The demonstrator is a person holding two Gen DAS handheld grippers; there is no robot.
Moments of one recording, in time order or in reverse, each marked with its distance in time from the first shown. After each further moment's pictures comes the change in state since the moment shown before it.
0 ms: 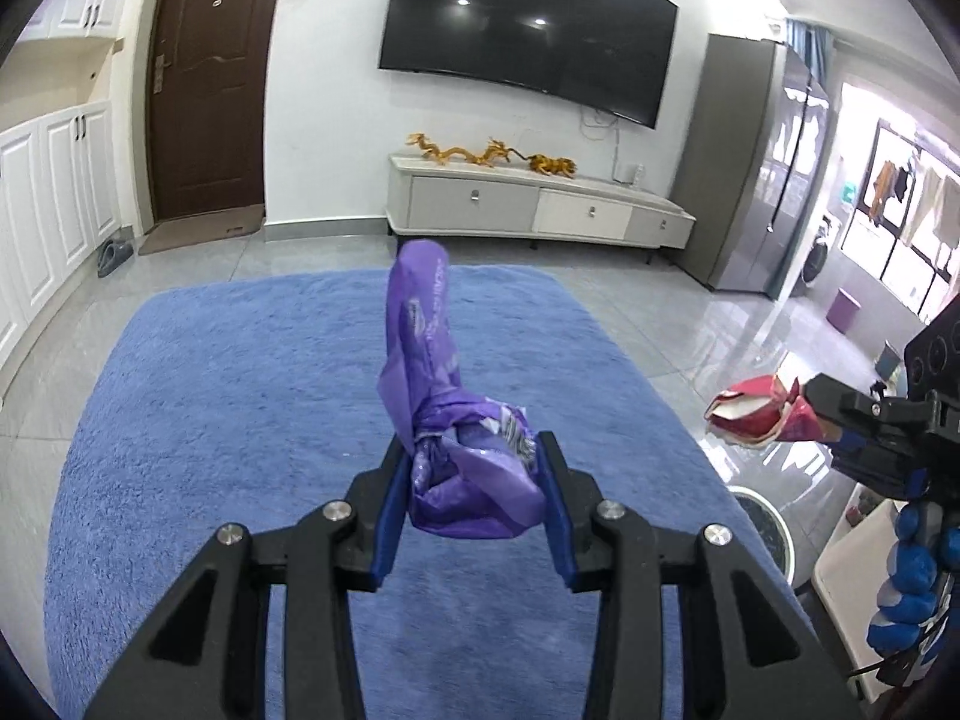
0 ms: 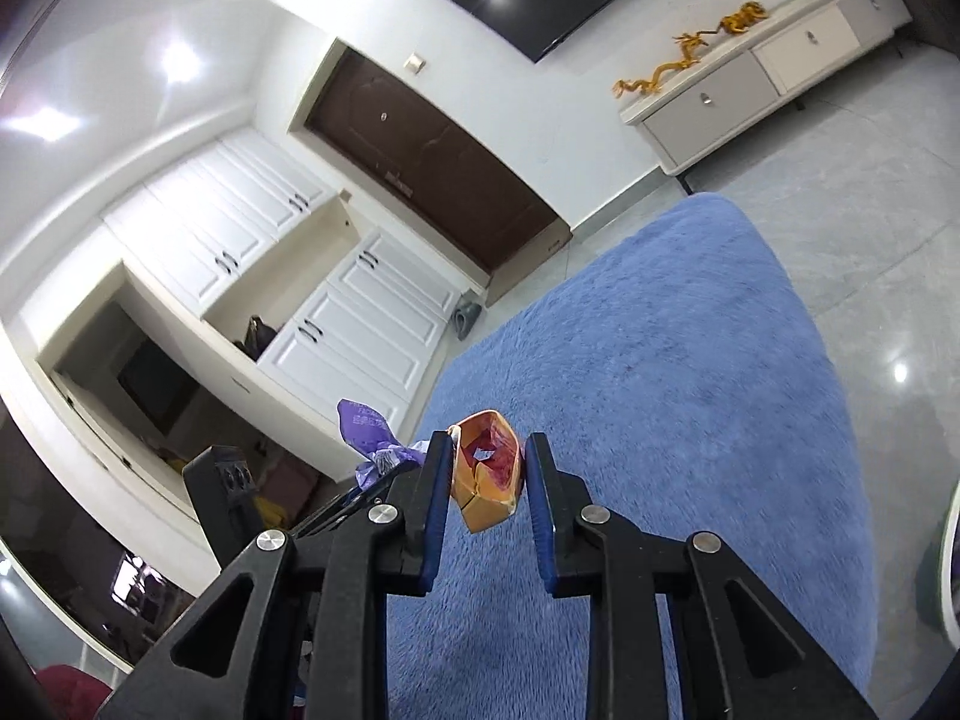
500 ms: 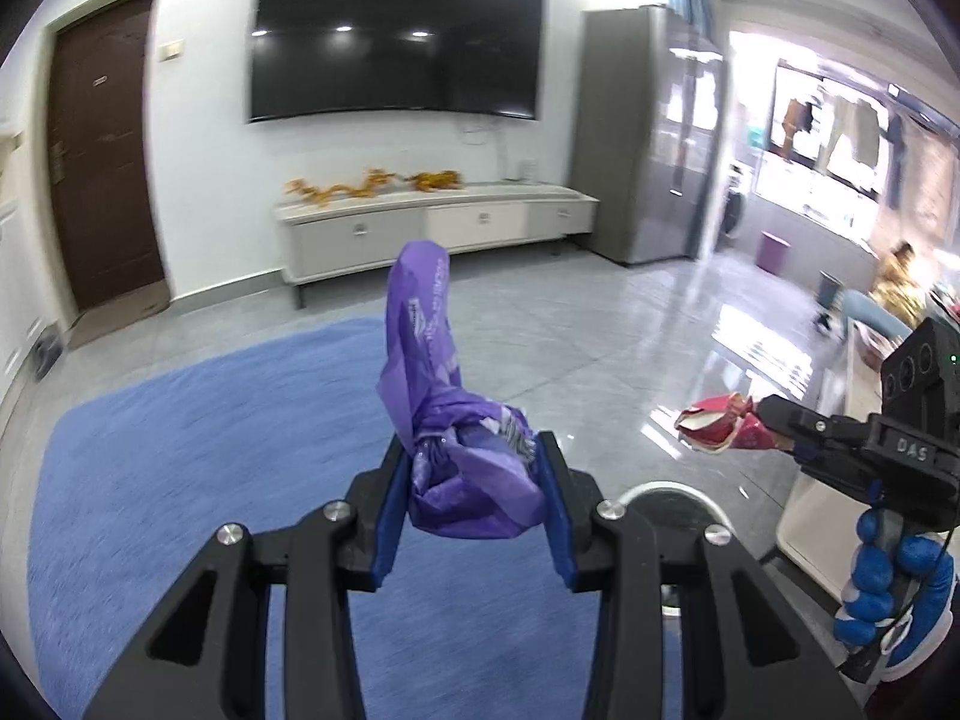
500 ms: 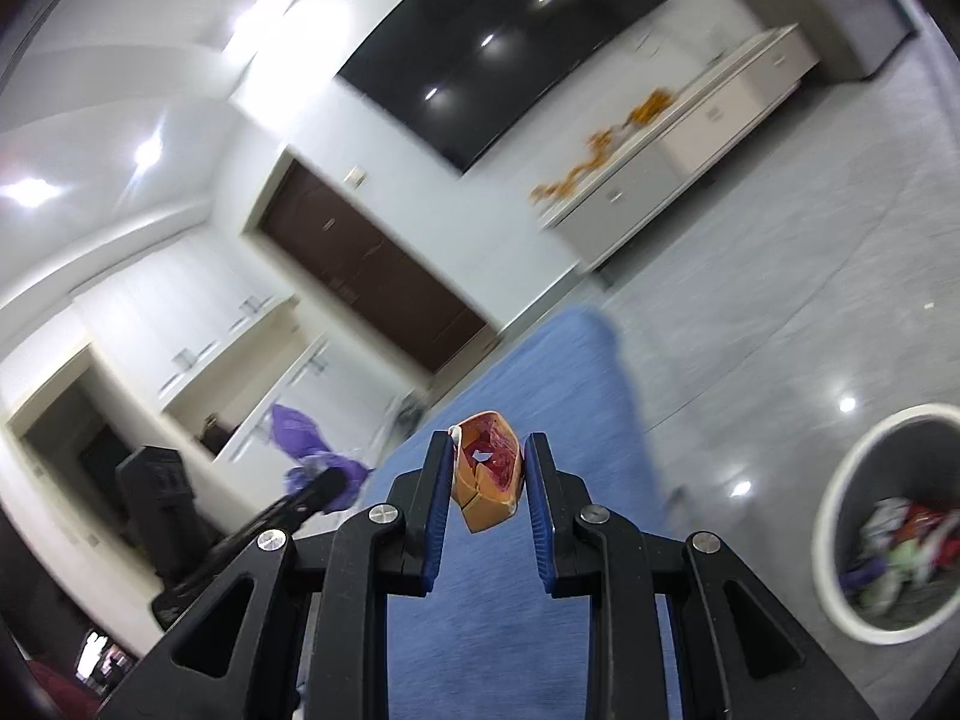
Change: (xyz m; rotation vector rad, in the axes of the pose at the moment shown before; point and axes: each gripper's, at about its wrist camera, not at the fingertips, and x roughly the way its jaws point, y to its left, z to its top) left arm 0.003 -0.159 0.042 0.228 -0.029 -0.164; right arm -0.143 -0.063 0.003 0.060 -0.279 -0.162
